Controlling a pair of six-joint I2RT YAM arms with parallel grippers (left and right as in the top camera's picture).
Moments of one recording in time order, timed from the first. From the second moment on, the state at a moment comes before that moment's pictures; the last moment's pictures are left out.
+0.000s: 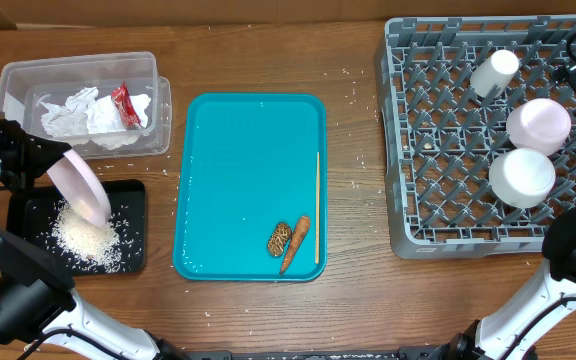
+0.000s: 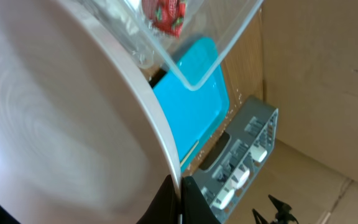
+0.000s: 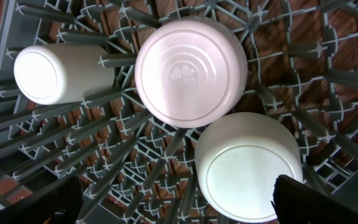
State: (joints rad) left arm 0.75 2.00 1.88 -1.49 0.83 -0.18; right arm -0.46 2.08 2.20 -1.43 -0.10 0.59
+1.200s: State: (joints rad) left arm 0.76 2.00 1.86 -1.69 1.05 0.09; right arm -0.46 2.08 2.20 -1.43 -0.10 0.59
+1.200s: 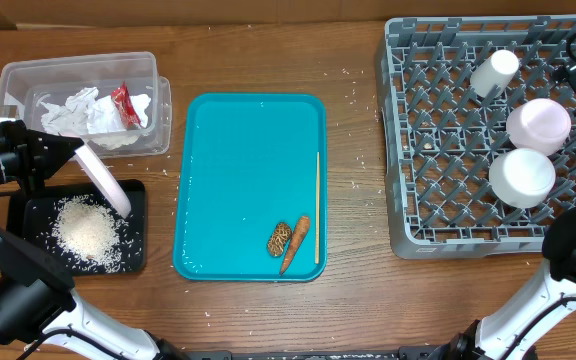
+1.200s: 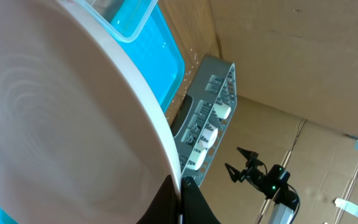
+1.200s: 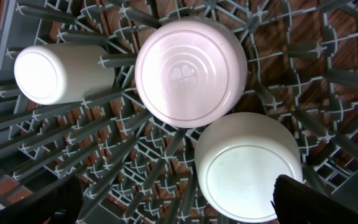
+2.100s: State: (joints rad) left arm 0.15 1.97 1.86 -1.63 0.94 0.09; right arm -0.46 2.08 2.20 -1.43 -0.10 0.59
